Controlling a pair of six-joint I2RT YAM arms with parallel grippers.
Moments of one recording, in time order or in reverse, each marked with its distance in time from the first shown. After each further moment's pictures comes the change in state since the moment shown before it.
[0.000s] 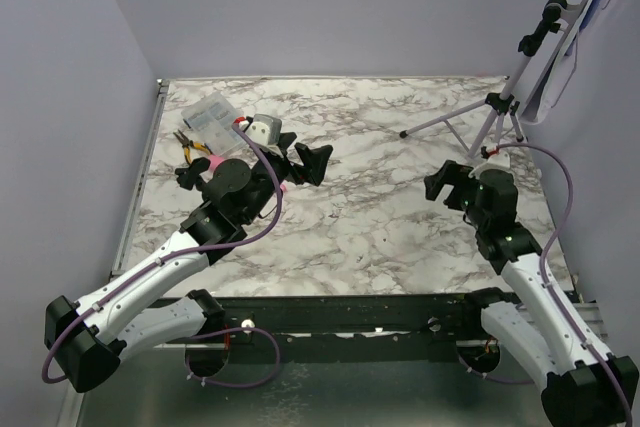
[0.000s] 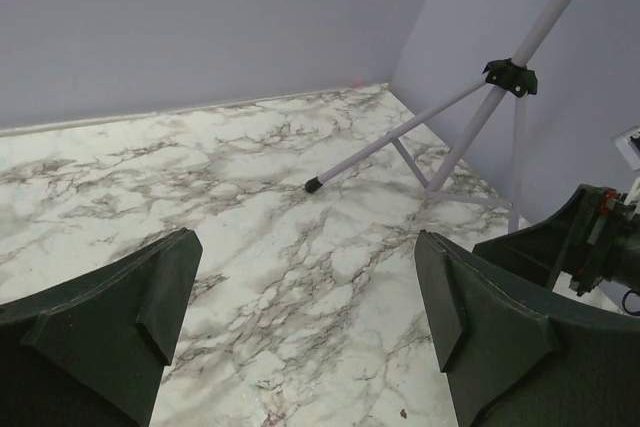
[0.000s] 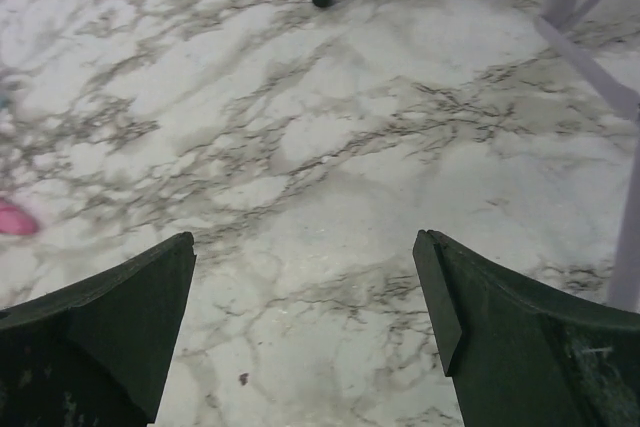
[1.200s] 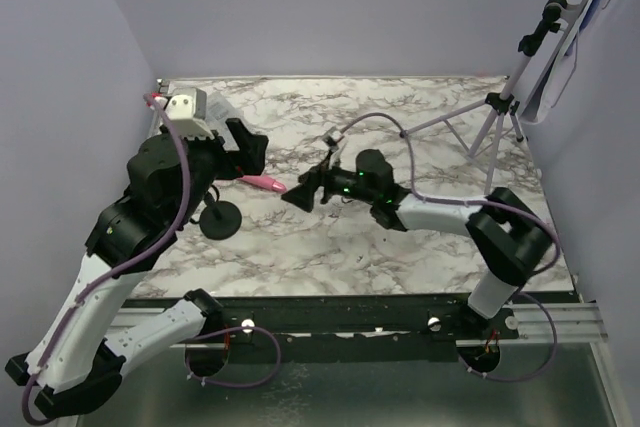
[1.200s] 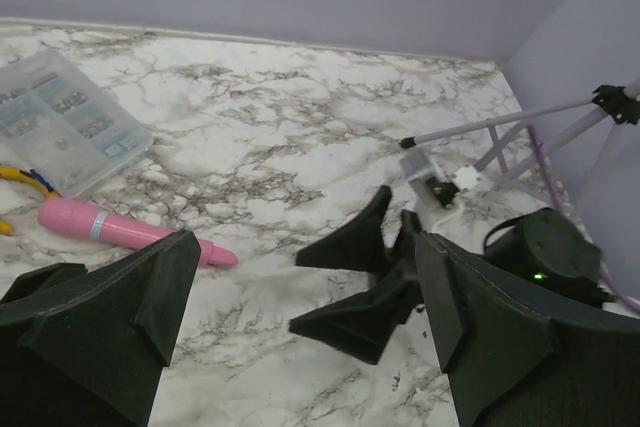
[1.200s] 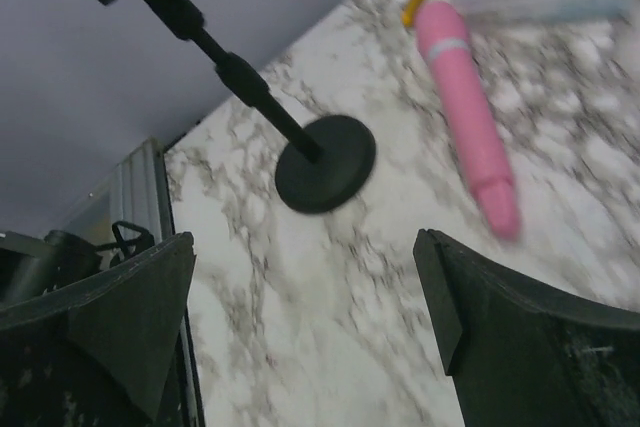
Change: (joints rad) left arm 0.127 -0.070 0.552 -0.920 -0.140 -0.127; right arm 0.573 0.835 0.272 0.810 -0.508 0.116
